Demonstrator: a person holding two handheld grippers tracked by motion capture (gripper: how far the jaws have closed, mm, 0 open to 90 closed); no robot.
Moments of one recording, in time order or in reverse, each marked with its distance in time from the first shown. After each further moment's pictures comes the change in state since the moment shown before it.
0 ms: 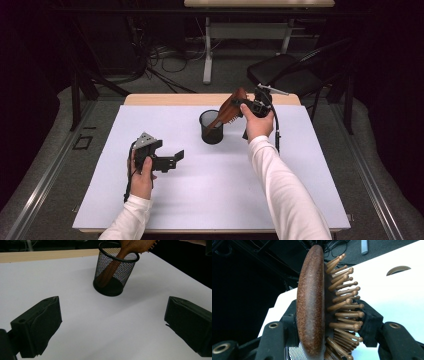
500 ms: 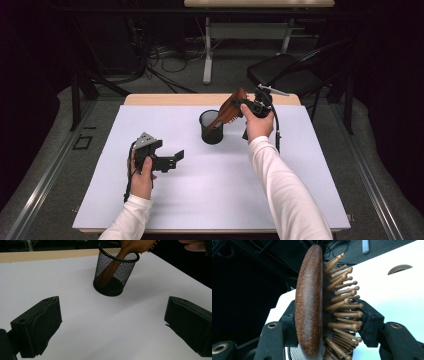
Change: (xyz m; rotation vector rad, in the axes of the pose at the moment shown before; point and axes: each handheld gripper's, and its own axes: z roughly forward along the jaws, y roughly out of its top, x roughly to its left) left arm 0.000 0.000 0.000 0.001 -0.001 0.000; right arm -0.002 -0.001 0.000 -0.005 0.011 0.013
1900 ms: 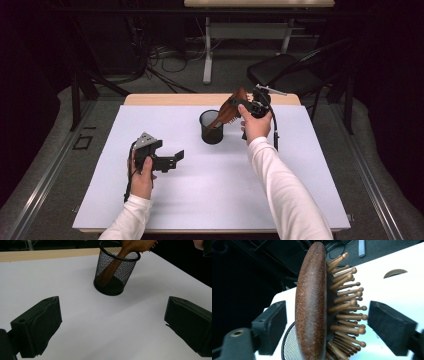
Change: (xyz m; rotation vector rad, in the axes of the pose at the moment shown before) left arm 0.000 -0.001 0.001 0.004 0.003 -0.001; right arm 0.003 -0.002 0.004 -0.012 -0.033 -0.053
